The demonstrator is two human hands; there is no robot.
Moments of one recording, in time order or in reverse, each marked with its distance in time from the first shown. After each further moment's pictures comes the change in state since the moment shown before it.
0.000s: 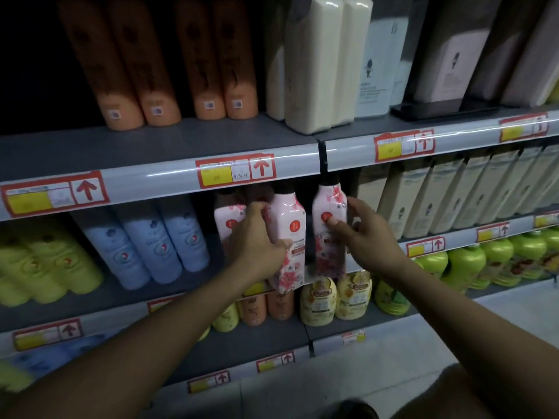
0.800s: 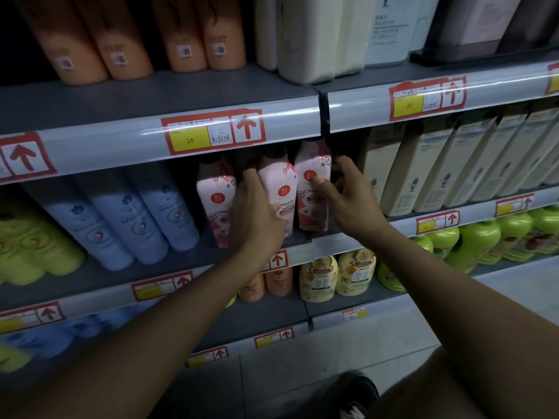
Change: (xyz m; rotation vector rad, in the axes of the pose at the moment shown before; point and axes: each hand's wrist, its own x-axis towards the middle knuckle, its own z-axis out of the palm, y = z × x) left_hand 0.013 0.007 0.037 0.102 0.222 -0.043; right_hand 0.034 0.012 0.033 0.099 0.026 -0.057
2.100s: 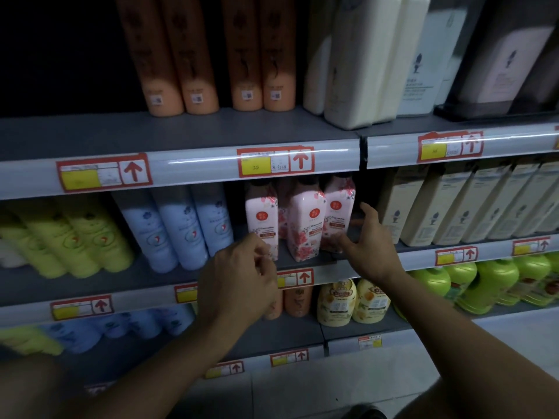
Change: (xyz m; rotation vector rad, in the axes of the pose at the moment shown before) left_hand -0.063 -0.057 -0.089 0.164 0.116 0.182; right_hand -0.028 -0.001 0.020 -0.319 -0.003 0.129
